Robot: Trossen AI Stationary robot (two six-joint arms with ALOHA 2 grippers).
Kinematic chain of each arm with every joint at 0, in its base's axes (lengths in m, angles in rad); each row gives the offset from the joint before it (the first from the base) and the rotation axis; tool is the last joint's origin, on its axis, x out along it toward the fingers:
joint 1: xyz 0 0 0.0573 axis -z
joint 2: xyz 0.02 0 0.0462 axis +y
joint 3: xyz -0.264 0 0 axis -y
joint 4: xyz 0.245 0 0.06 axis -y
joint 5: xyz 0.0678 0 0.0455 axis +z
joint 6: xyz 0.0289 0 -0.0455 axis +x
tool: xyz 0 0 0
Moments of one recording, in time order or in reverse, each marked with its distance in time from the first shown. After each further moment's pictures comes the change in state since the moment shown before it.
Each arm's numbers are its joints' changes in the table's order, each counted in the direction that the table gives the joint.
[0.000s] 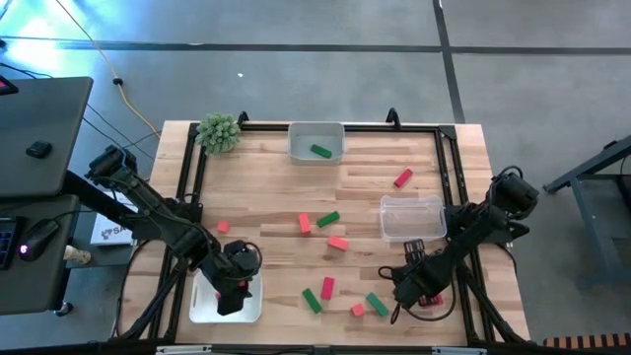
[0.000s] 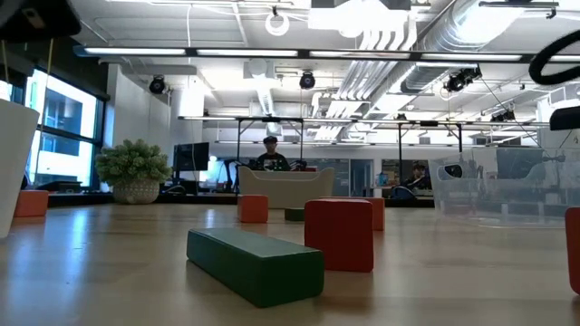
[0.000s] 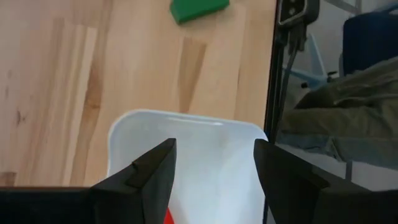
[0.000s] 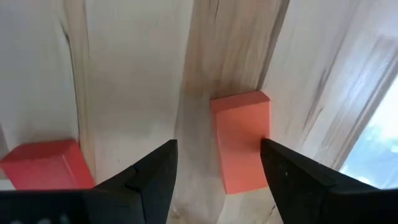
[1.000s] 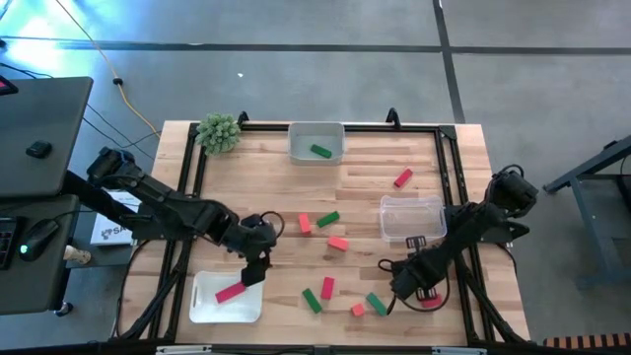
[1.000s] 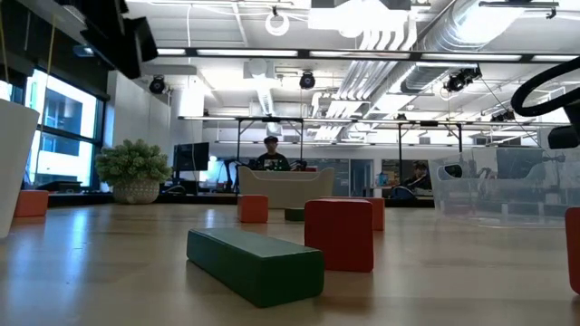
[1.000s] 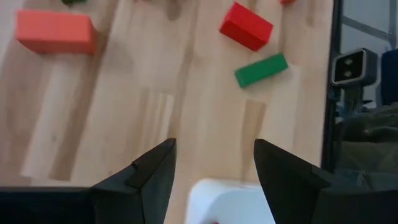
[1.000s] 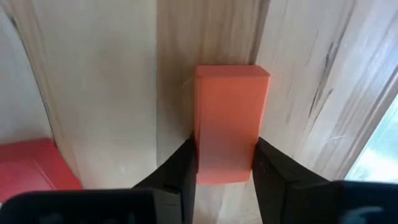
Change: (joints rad) left arm -0.268 0.000 0.000 0.003 0.000 0.240; right arm 0.059 -0.005 -0.077 0.062 0.084 0.025
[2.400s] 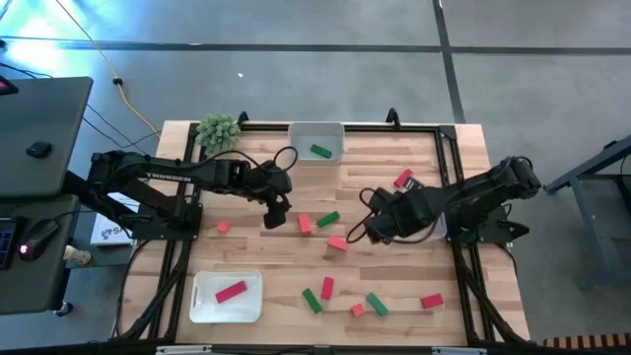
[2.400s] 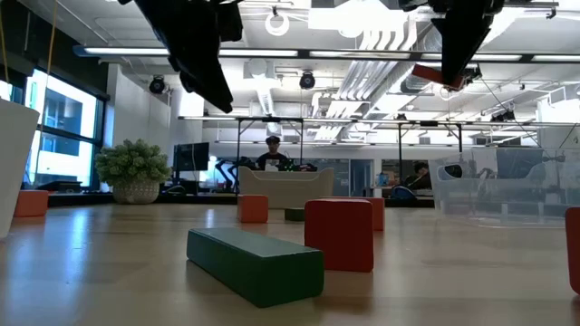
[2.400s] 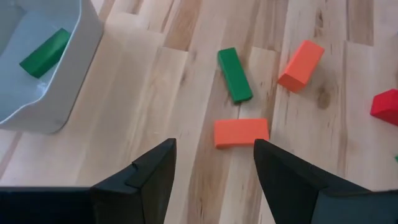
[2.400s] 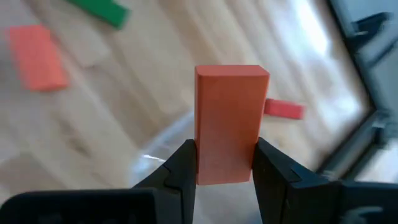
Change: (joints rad) left arm -0.481 0.000 0.001 0.084 0.036 0.505; right arm 0.401 -0.108 0.557 -0.579 -0.524 0.271
